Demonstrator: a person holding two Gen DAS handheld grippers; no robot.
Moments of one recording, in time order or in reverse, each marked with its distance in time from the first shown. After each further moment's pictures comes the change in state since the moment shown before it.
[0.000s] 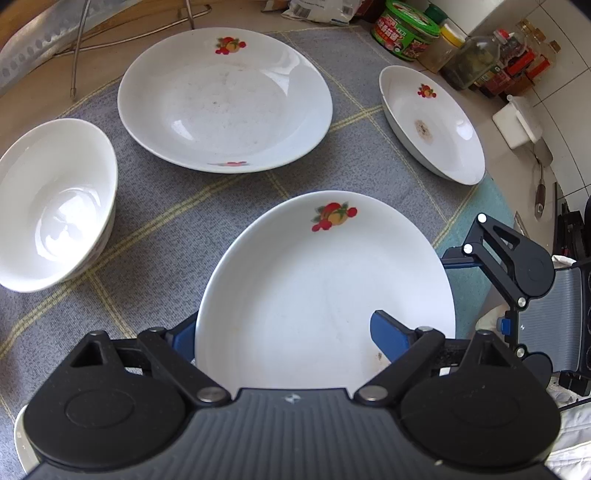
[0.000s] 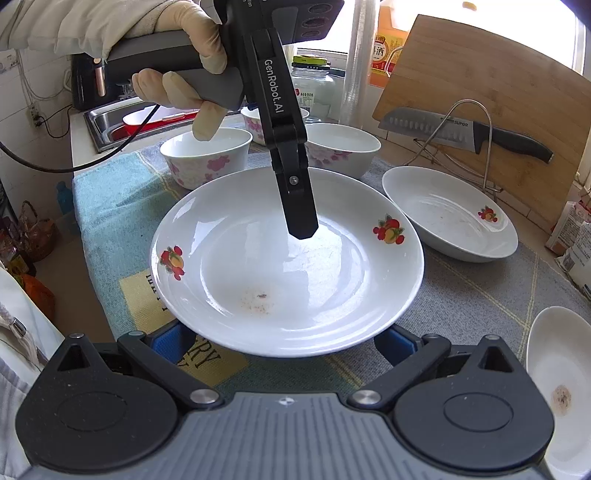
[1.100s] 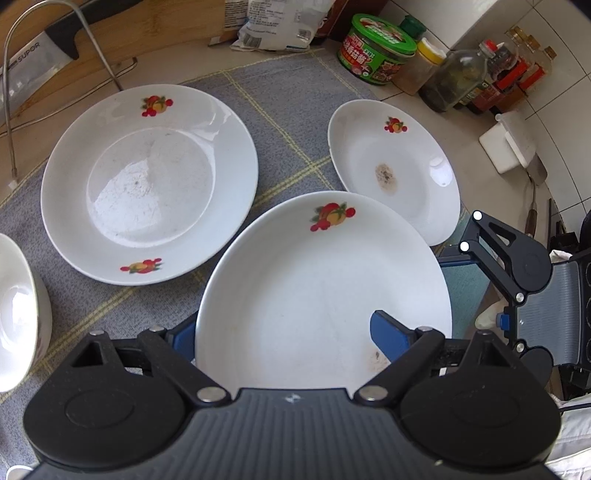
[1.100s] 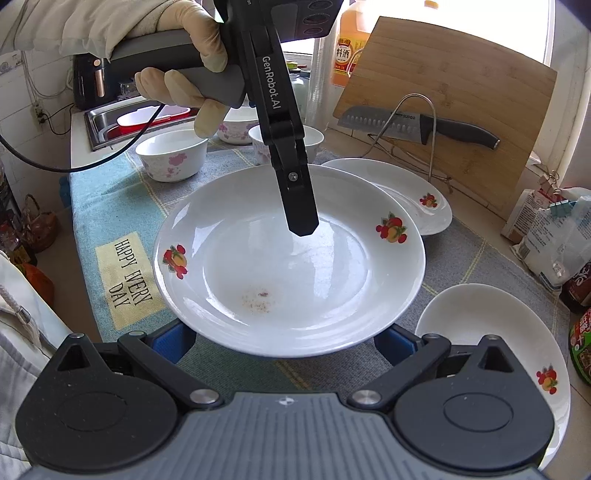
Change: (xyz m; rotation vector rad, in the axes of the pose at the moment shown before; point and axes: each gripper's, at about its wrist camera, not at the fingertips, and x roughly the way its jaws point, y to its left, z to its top) left arm 0.015 -0.063 0.068 0.025 -0.018 -0.002; right arm -0.050 -0.071 -0.026 -0.008 0.001 0.002
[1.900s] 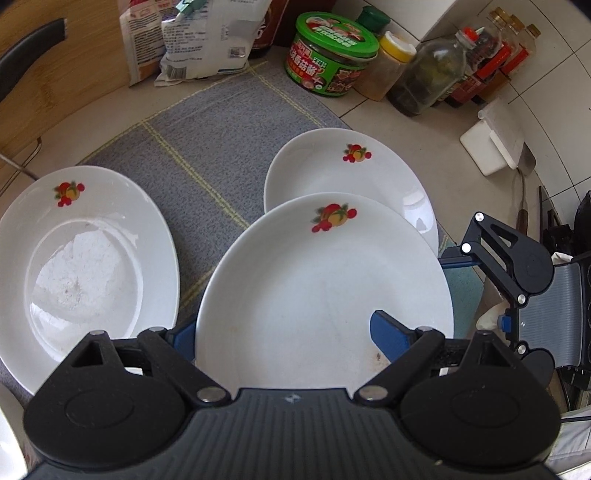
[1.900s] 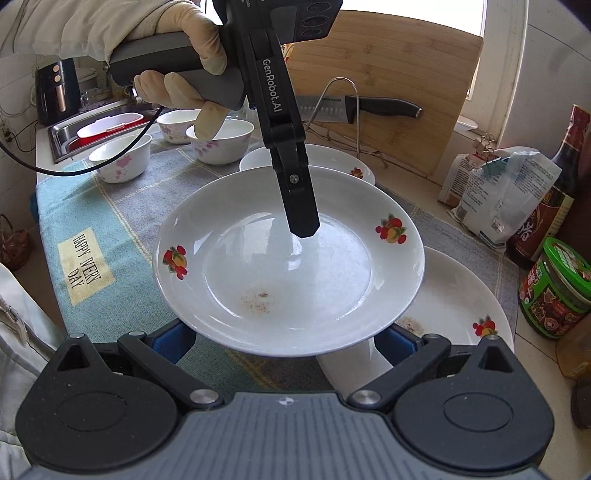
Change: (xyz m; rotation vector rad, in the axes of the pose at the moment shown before) left arm 0.032 -0.044 0.075 0.115 0.038 -0.032; right arm -0.032 -0.051 -0.030 0.093 0.007 -0.095
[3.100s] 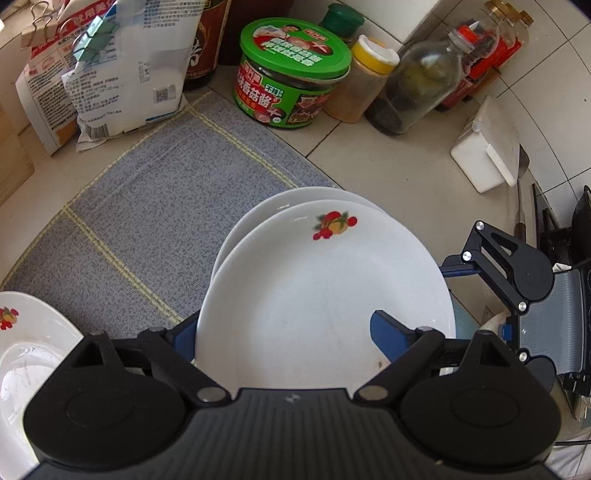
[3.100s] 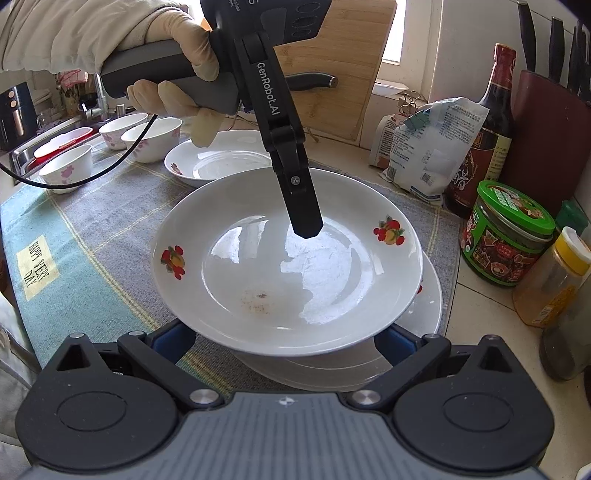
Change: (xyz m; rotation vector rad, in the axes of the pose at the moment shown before) left arm 0.048 -0.021 0.073 0.089 0.020 -0.039; right arm -0.010 -0.060 -0.027 0.127 0.016 -0.075
